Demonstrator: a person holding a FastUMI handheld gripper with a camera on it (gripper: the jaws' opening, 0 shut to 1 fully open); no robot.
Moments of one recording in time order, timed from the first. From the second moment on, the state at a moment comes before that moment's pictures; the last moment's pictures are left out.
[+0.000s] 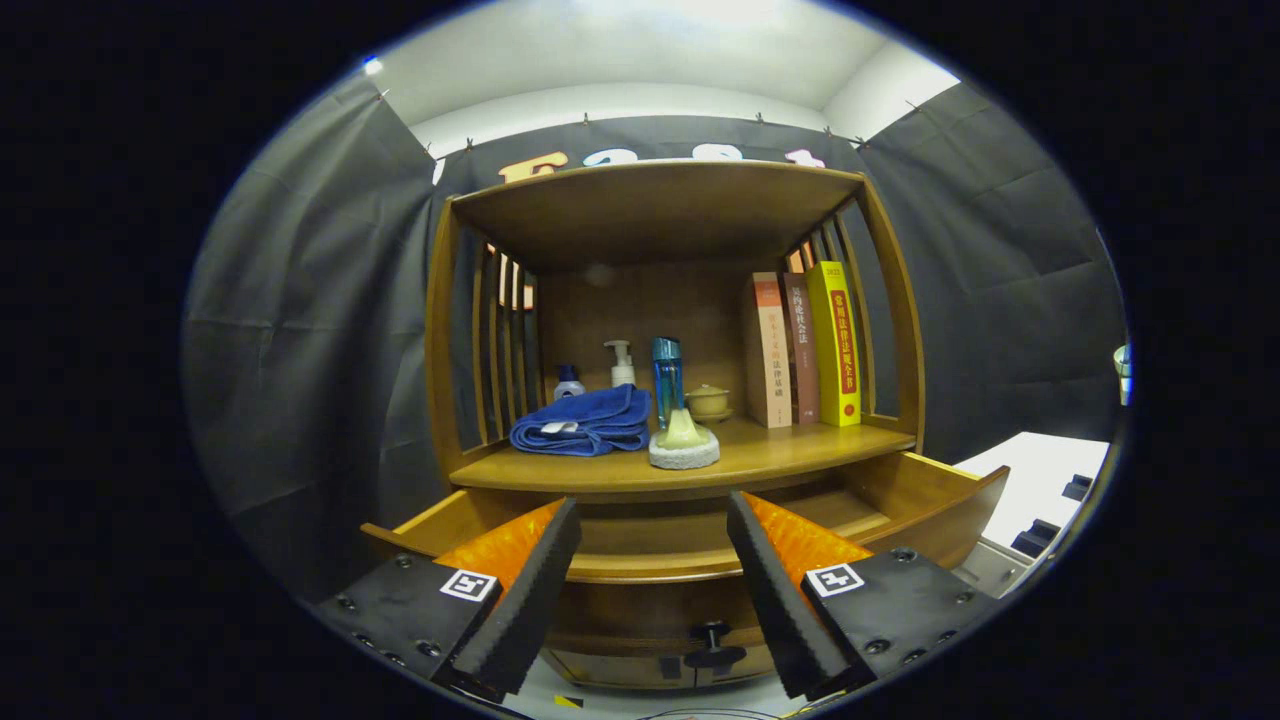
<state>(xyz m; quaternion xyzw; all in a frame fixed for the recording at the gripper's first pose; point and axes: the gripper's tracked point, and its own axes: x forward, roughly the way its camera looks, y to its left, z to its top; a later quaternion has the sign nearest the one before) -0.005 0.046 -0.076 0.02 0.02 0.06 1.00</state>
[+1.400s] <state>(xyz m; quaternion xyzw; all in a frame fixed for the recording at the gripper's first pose) -0.036 0.059 -0.162 -0.01 0.03 0.07 1.00</state>
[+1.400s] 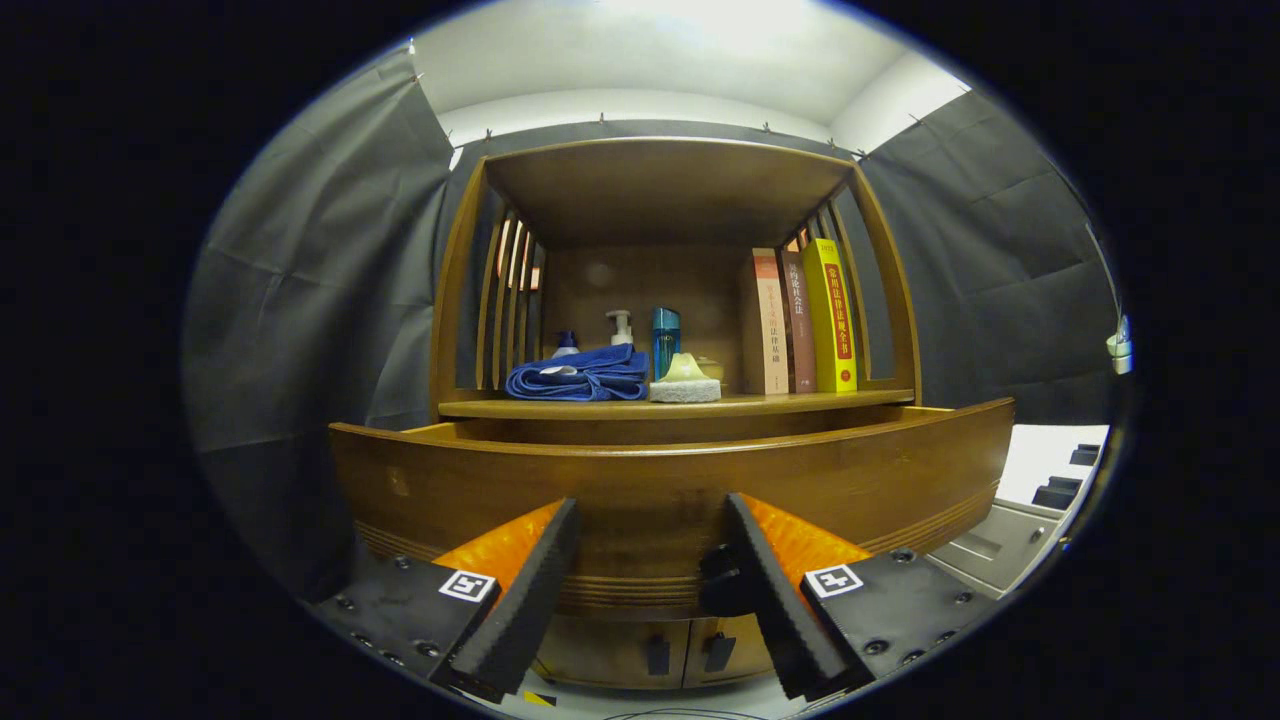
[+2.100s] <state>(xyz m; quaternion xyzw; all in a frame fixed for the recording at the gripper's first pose) 0.037 0.063 -0.168 -0.01 0.06 0.06 1.00</state>
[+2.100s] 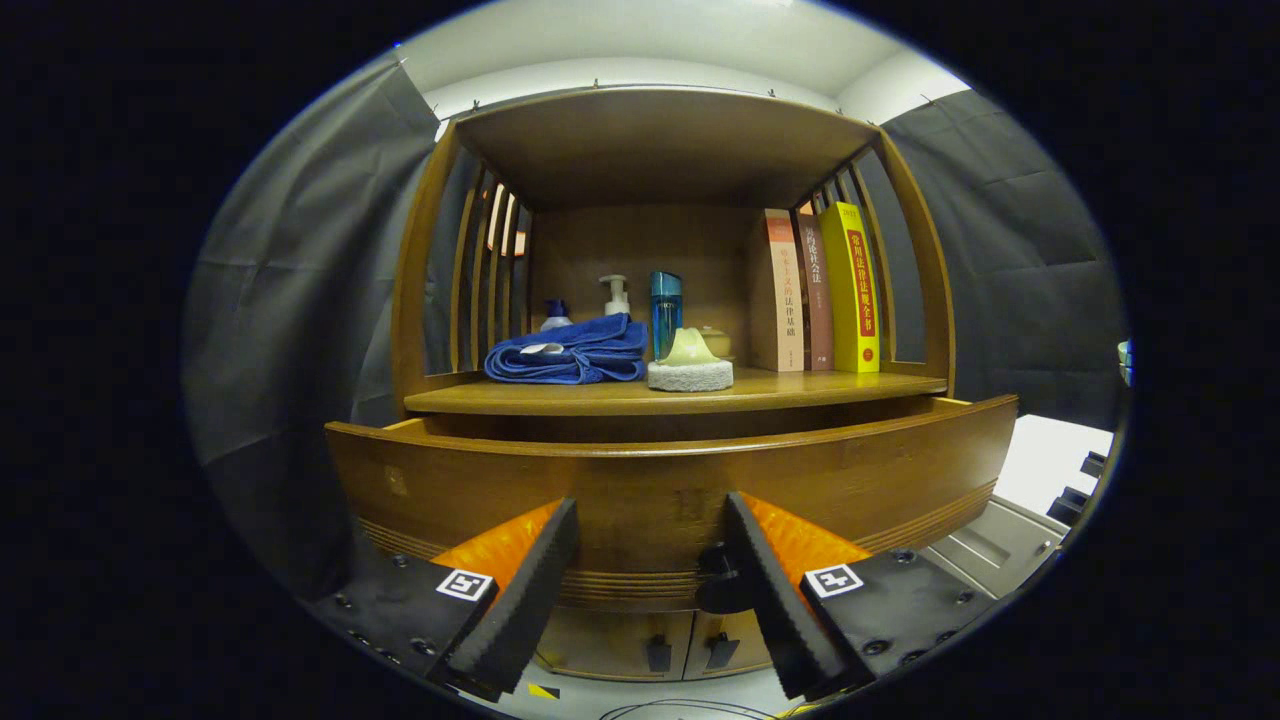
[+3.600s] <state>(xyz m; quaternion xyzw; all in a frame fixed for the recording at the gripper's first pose) 0.094 0.053 -0.162 -0.01 0.08 0.04 1.00</state>
